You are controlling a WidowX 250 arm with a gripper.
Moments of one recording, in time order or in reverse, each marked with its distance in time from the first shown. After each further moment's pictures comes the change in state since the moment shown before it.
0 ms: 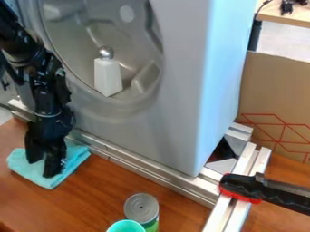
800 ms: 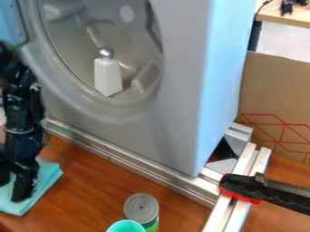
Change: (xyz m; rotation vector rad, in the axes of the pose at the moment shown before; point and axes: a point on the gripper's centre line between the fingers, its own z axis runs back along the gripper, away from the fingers) arm -0.047 0.002 -0.020 -0.038 0.115 0.115
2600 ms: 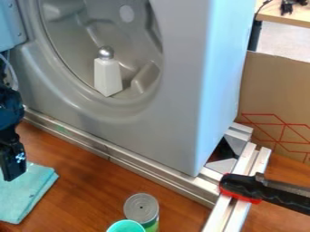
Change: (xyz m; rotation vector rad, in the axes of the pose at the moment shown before) arm -0.058 -0.023 0.073 -0.054 -0.300 0.036
